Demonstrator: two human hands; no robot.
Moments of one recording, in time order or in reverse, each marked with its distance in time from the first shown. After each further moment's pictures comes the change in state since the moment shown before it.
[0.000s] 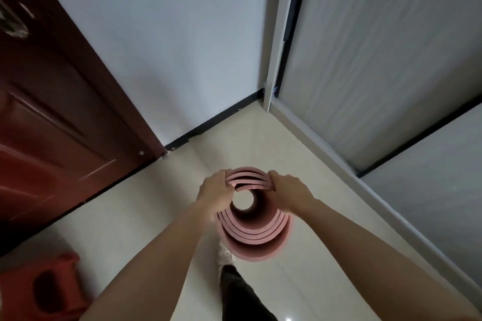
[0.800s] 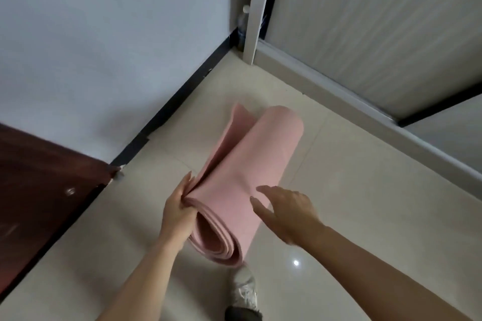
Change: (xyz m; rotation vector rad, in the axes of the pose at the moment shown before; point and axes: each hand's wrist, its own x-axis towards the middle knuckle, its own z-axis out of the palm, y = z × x) left_hand 0.368 -0.283 0.084 -0.562 -0.161 -0.053; right_hand 0.288 -0.047 0.223 0.034 -0.037 0.228
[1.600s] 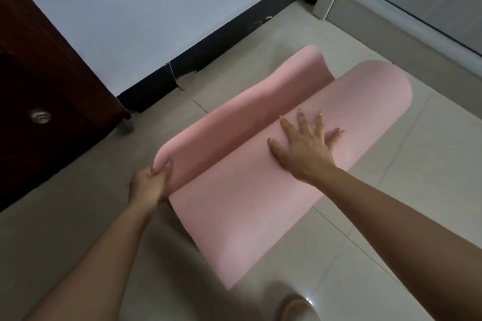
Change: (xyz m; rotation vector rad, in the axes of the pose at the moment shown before) left_hand 0.189 -0.269 -0.088 -0.042 0.369 -0.113; right_hand 0.244 -0.020 0.232 -0.142 0.299 0.059
